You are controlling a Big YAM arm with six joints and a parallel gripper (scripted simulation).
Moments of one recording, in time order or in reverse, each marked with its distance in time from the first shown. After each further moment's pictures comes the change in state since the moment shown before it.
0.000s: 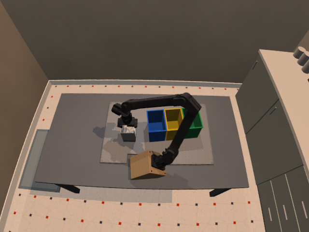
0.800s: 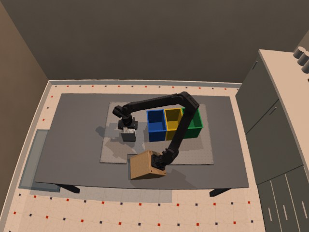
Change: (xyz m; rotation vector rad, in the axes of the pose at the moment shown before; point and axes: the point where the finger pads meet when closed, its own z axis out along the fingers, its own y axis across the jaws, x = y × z) arm -0.001 0.001 0.032 -0.003 -0.003 0.001
